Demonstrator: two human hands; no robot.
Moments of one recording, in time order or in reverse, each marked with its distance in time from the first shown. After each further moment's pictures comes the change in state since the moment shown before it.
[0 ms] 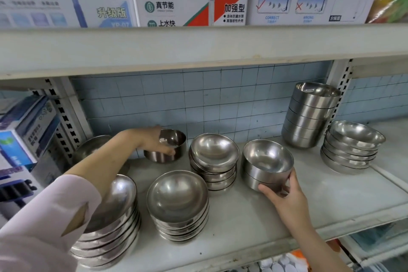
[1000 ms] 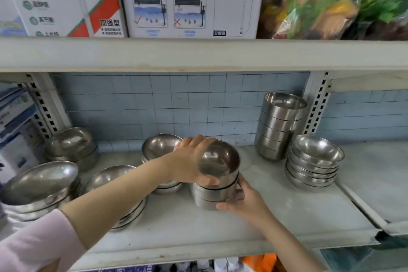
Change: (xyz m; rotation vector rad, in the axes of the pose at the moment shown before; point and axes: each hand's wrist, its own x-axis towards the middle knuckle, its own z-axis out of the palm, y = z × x) left_hand -0.068 0.245 0.056 -0.030 0.175 0.264; right_hand 0.059 0.014 -0.068 -0.030 -0.669 -0.039
